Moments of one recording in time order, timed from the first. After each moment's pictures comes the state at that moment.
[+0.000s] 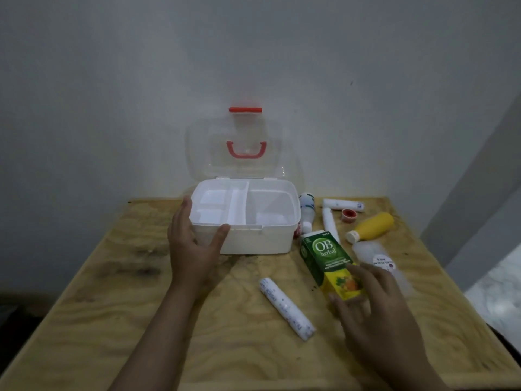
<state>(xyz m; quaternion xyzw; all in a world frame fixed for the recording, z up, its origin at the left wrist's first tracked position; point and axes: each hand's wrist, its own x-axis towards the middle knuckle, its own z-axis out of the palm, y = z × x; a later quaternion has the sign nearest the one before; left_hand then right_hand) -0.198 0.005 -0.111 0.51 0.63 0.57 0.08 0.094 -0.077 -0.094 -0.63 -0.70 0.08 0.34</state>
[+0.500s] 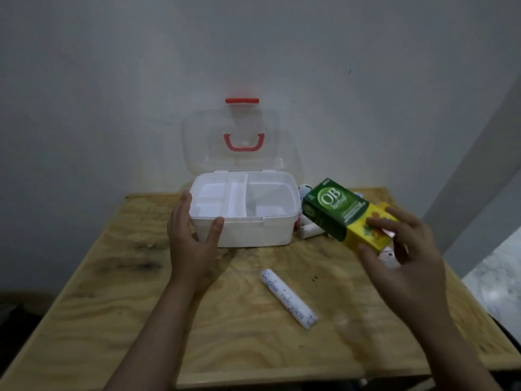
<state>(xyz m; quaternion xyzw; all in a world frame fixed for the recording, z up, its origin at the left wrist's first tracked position) -0.204 0.006 -0.117 0.52 0.61 0.59 0.10 0.099 -0.057 -0.044 -0.55 -0.63 0.10 0.54</state>
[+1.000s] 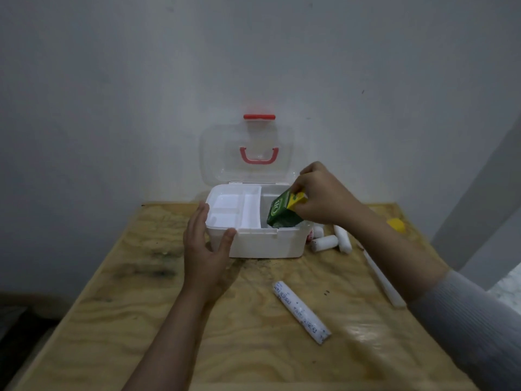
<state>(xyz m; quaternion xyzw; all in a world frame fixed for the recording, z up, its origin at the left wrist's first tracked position) -0.205 0.000 -0.110 0.53 0.60 0.59 0.12 0.009 0.067 0.022 -0.52 -0.82 0.08 0.20</state>
